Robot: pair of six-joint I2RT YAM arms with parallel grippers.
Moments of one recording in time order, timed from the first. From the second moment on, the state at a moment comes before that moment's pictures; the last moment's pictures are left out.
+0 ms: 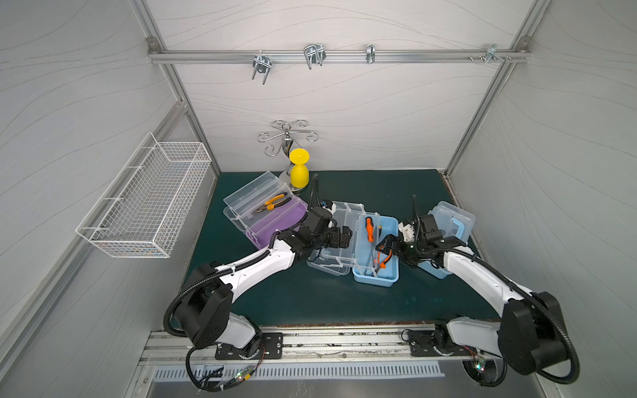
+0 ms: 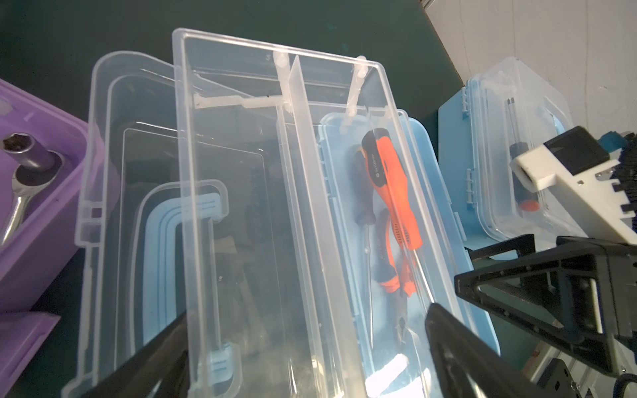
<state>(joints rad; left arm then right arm) -0.70 1.45 0.97 -0.21 0.05 -0.51 0.33 1.23 0.74 -0.53 -0.46 0.59</state>
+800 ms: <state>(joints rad) -0.73 1.38 1.01 -0.27 0.11 -0.47 0.35 1.30 0.77 -0.54 -0.41 0.56</state>
